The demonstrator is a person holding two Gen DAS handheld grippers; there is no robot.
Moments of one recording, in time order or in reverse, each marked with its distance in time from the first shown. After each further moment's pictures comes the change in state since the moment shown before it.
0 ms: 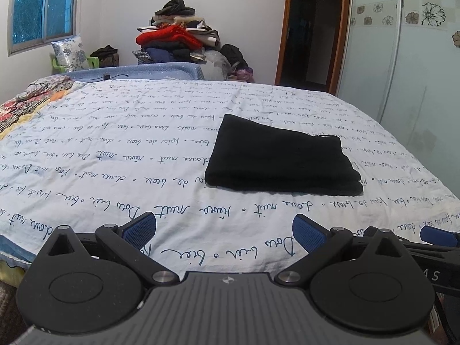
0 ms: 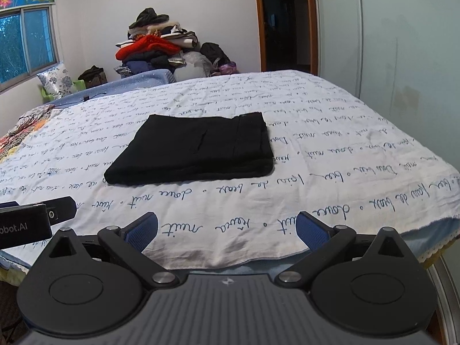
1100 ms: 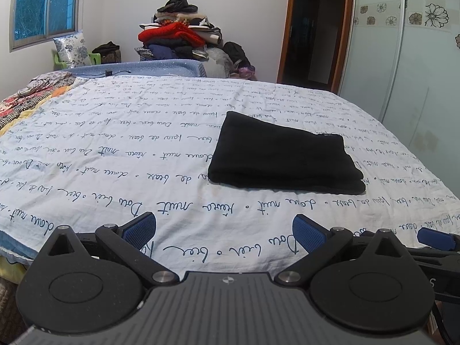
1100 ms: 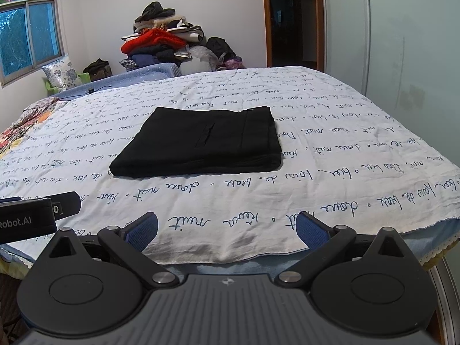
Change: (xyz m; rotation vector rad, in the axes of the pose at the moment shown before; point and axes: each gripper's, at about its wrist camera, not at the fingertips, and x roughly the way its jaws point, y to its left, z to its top) left arm 0.000 0.004 -0.001 -0.009 0.011 0.001; right arm 0.002 0.008 -0.002 -0.026 0.018 0.011
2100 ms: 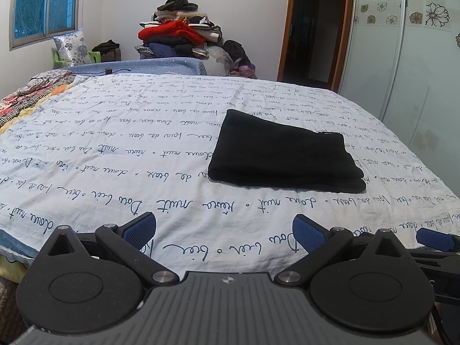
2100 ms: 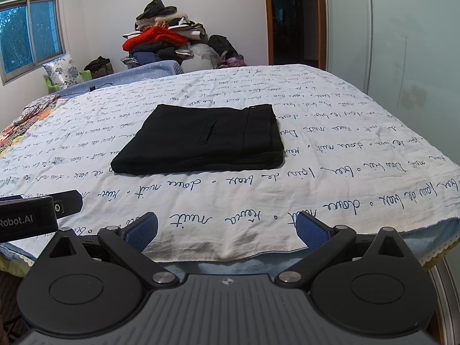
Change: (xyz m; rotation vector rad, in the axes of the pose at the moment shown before) left arm 0.000 0.002 -0.001 -0.002 0.007 -0.002; right arm 0.002 0.001 -0.002 -0.004 0.006 0.004
